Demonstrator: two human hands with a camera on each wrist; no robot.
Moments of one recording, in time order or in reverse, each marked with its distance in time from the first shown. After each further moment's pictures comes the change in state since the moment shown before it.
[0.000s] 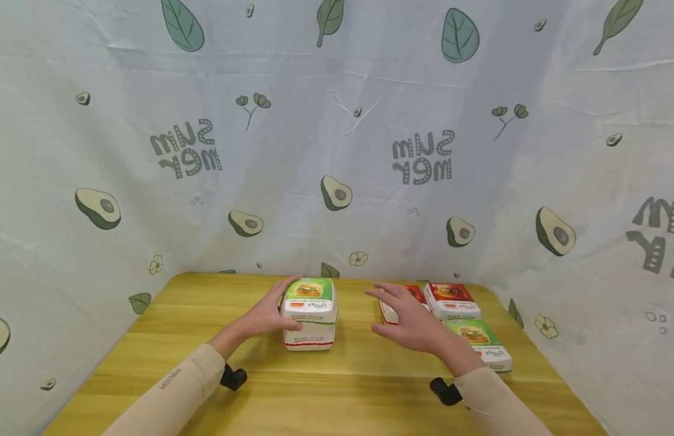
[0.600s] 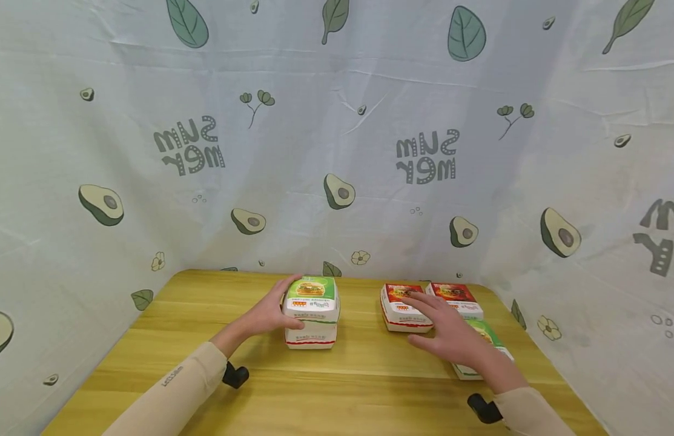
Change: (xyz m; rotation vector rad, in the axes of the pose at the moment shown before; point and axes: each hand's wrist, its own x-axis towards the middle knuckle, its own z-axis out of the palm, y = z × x) left_hand -0.009 0.024 -0.007 -0.034 -0.021 0.002; right_hand -0.042 0.038 -0.019 -0.111 -0.008 0.067
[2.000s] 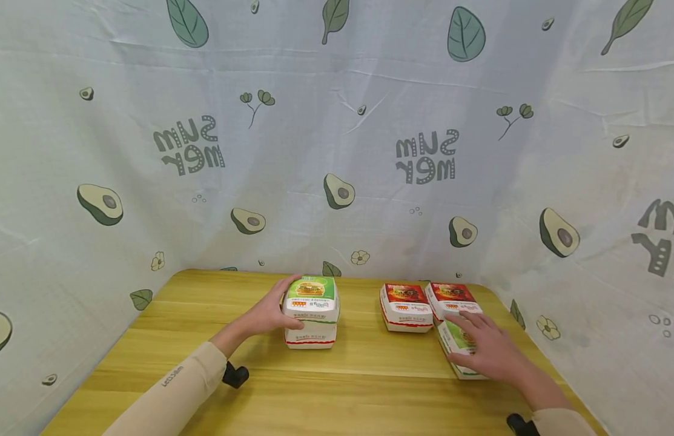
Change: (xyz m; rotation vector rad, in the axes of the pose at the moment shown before) left_hand 0.007 -0.015 0.004 -0.007 0.011 0.026; right_hand -0.052 0.062 0.000 -0.194 -0.043 0.162
